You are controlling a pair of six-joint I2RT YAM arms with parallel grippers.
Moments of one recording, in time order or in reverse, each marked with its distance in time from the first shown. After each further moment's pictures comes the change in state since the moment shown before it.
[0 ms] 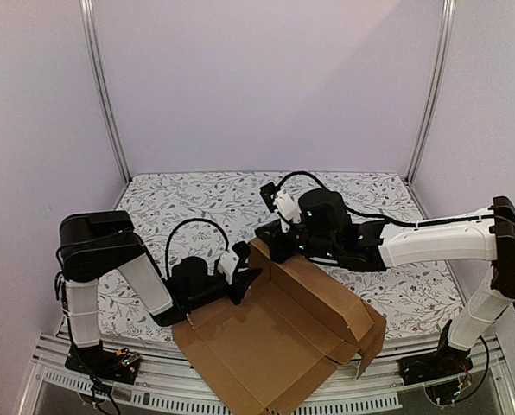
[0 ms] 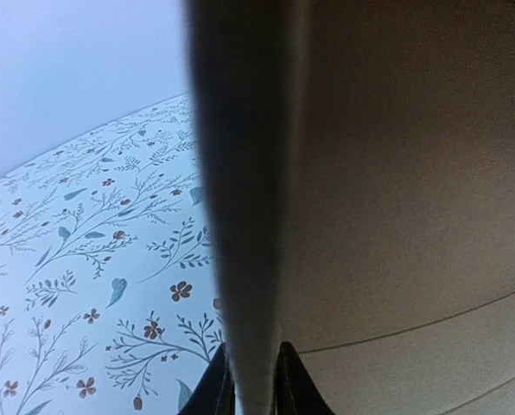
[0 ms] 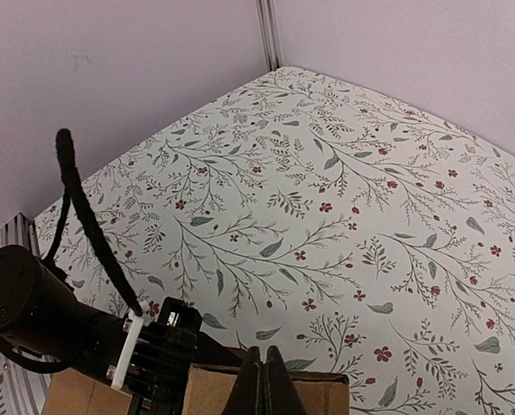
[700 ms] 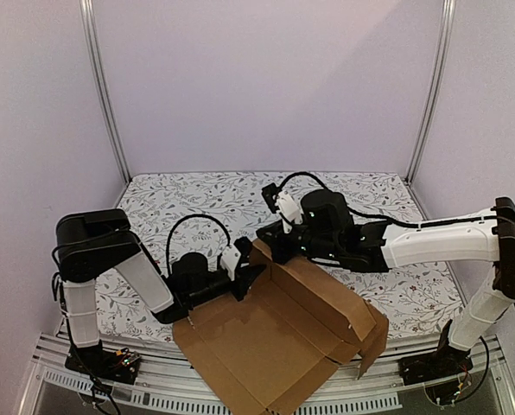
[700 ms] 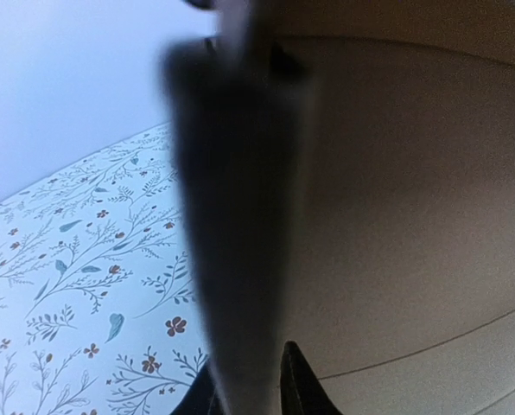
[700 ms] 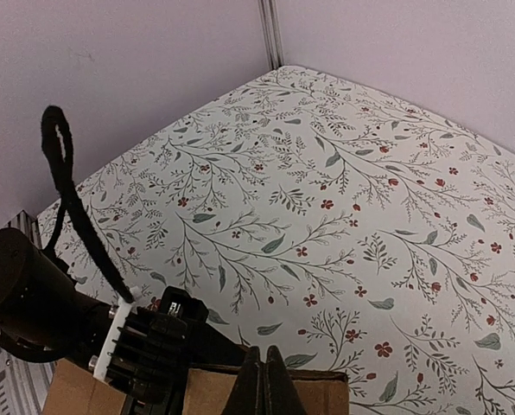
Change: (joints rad) left arm 0.000 -0.021 0.024 0.002 0.034 0.011; right arm 0.000 -0.015 -0.014 0.001 -0.001 0.002
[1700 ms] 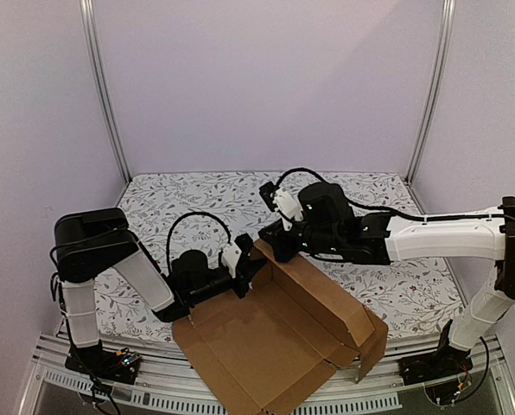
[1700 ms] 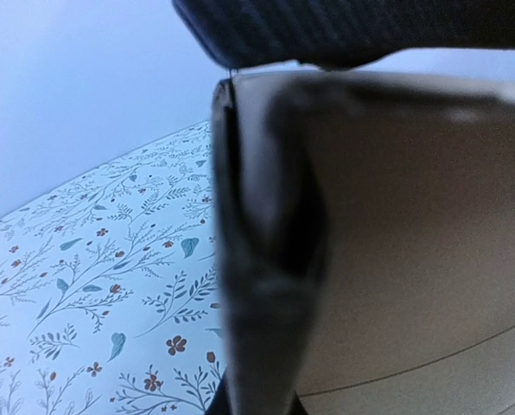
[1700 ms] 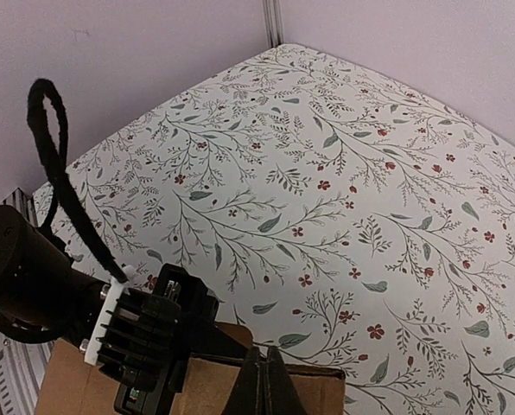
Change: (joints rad) left arm 0.000 -0.014 0.018 0.007 0.017 0.017; right arm 0.000 -0.018 0.062 -0.141 0.000 -0.020
